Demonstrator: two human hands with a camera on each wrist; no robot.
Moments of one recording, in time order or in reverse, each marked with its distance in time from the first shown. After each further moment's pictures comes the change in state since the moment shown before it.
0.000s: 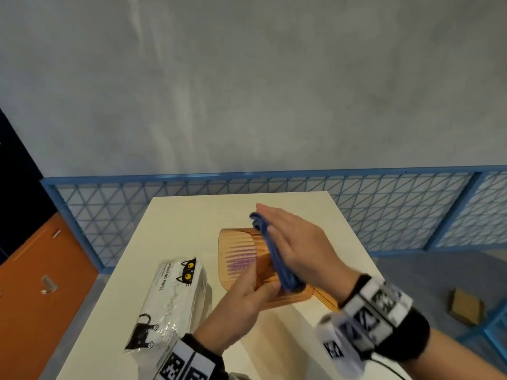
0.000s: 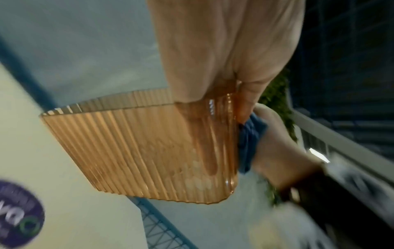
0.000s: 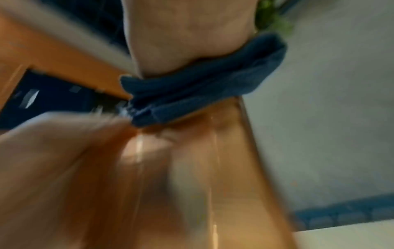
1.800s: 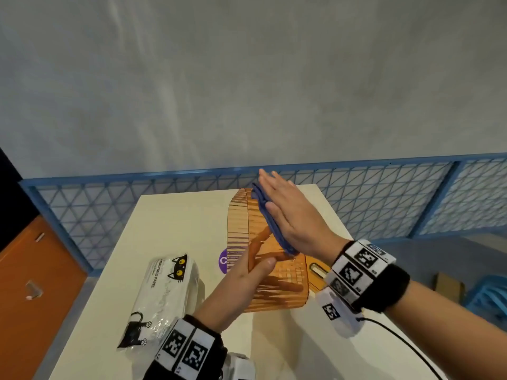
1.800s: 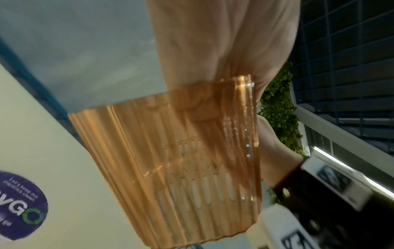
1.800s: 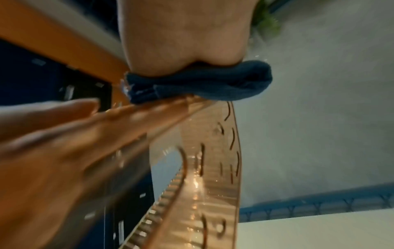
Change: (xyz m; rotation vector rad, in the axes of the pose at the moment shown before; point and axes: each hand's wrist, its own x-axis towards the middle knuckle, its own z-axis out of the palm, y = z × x) left_hand 0.010 0.001 0.000 0.073 -0.039 -0.110; right_hand 0.014 0.024 -0.005 -0.007 -0.001 0.011
